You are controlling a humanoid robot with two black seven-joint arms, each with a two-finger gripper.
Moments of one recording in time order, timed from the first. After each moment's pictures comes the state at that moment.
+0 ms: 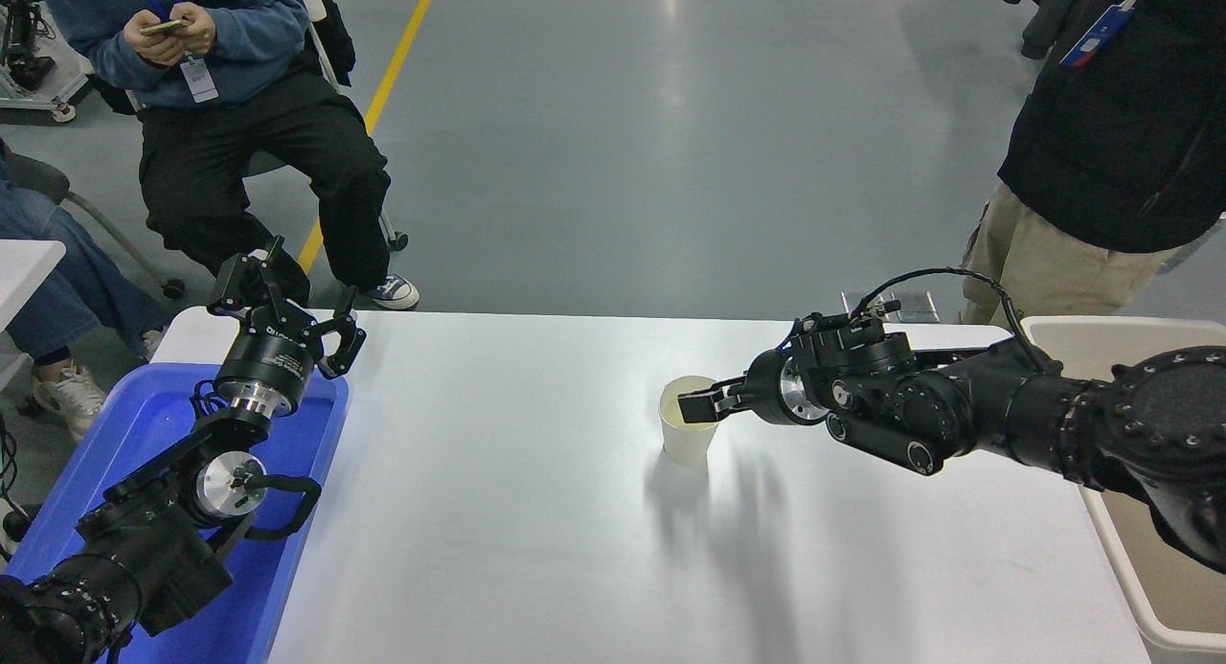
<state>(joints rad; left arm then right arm) -0.62 0.29 -0.80 -0.43 0.08 -0.50 -0.60 1.22 -0.05 -0.50 0.64 -1.04 0.09 0.15</state>
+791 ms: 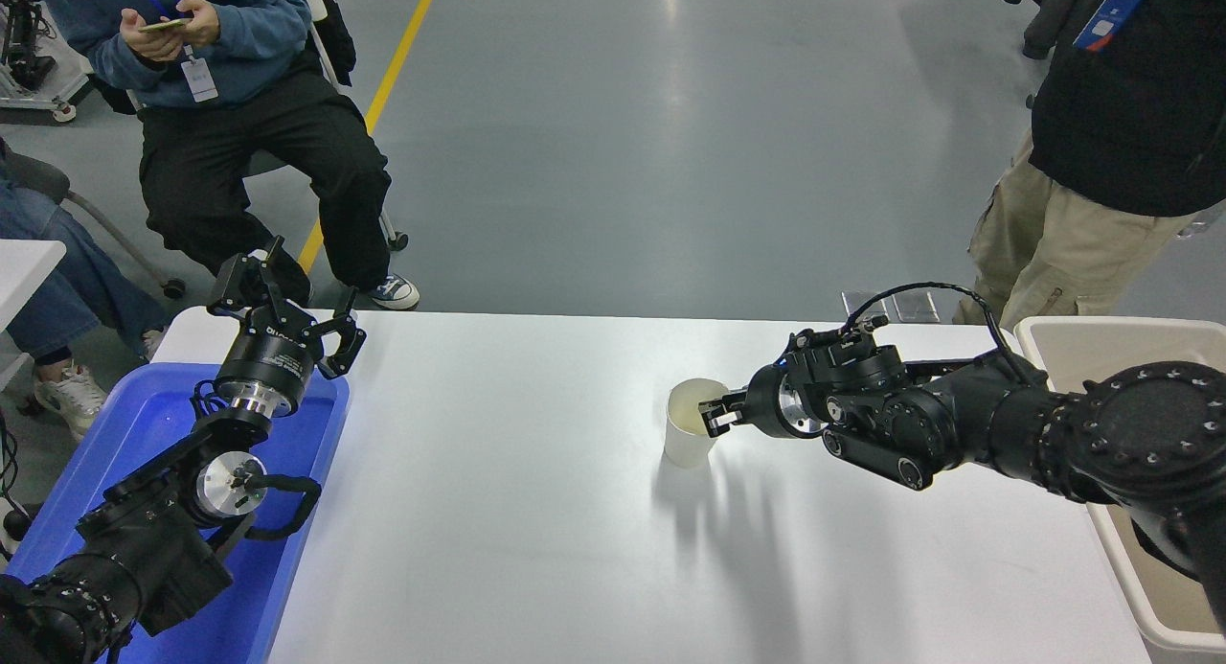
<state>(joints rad) -0.62 0.29 -0.80 -0.43 0.08 -0.50 -0.60 1.21 -0.03 -0.57 0.61 -1.05 0.09 0.15</state>
